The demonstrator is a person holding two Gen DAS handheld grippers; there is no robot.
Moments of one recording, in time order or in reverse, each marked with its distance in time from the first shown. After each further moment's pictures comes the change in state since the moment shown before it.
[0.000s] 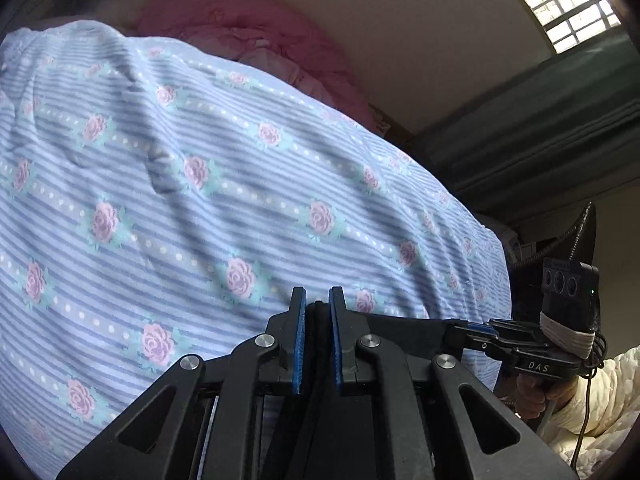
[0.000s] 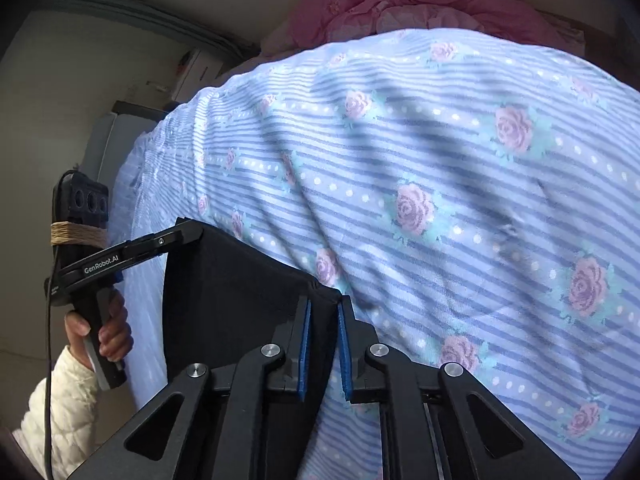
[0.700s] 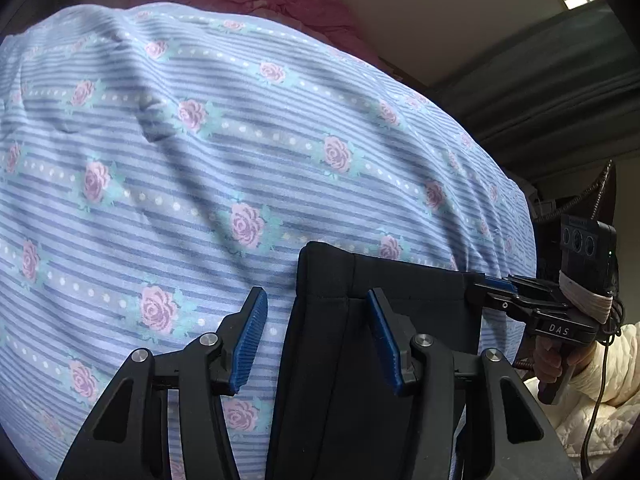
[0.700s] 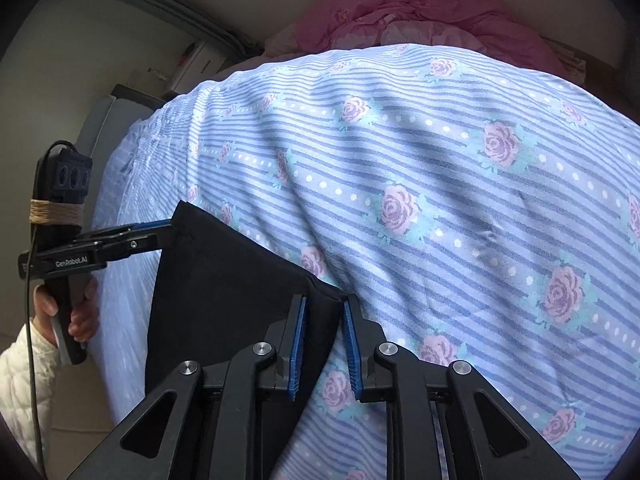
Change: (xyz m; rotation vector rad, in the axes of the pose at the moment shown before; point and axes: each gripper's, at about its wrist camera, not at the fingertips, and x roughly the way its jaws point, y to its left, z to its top) left arm 0.015 0.008 -0.020 0.032 0.163 0.065; right arm 0.000 -0.014 -0.008 -0.054 0.001 -0.051
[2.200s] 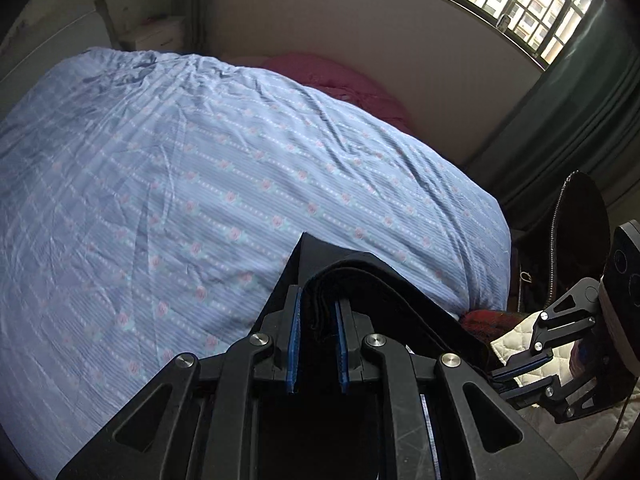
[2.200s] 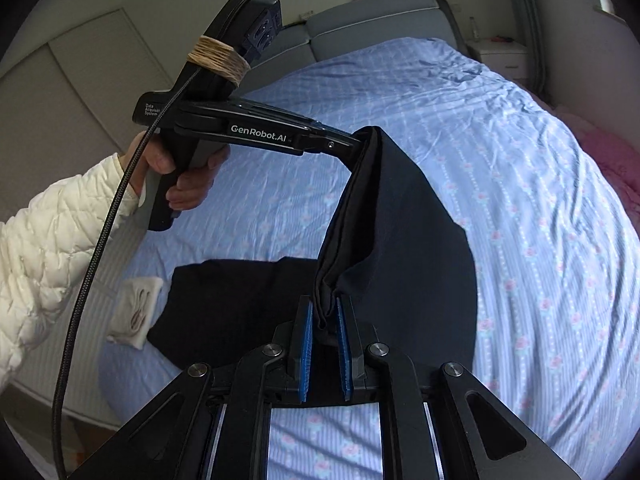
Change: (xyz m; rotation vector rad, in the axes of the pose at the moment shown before) left arm -0.279 -0.052 -0.409 -0.184 -0.403 0.257; right arm -0.161 0.305 -0.297 -1.006 0.185 0.291
